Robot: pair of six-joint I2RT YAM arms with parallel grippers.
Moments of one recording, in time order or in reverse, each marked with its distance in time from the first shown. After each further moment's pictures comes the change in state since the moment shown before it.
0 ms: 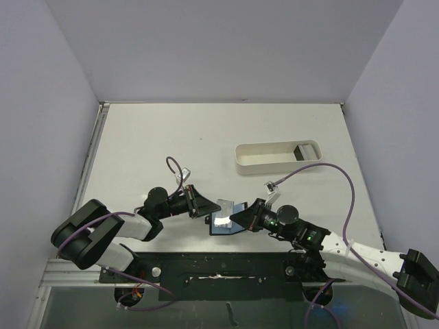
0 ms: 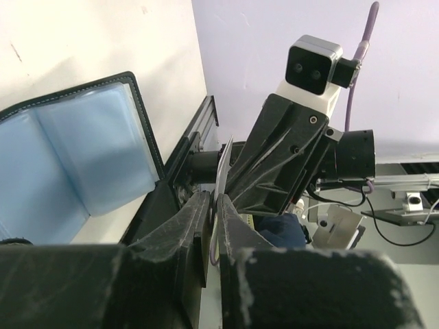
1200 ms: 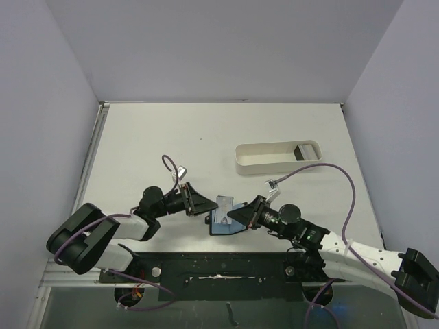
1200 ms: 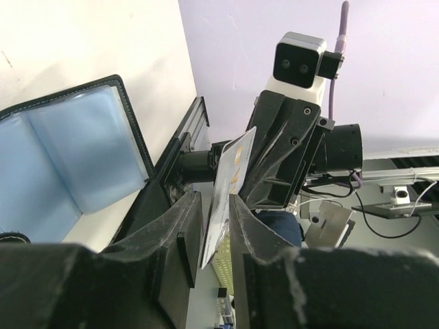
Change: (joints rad) left arm 0.049 -0.033 -0.011 0.012 0.060 -0.022; right arm -0.007 0.023 0.001 0.105 -0.032 0.091
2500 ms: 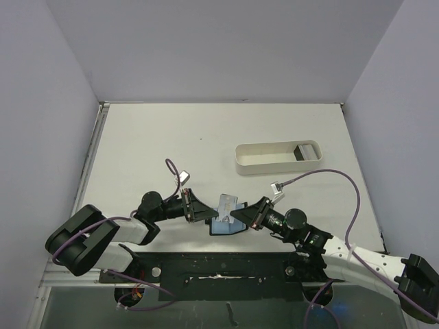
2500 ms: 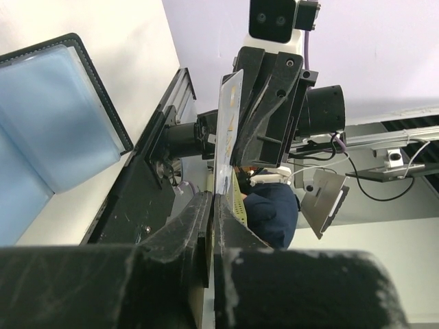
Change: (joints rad) left arm -0.038 -0.024 -0.038 0.082 0.053 -0.011; right arm -0.007 -0.080 -0.074 0.087 0.043 0.071
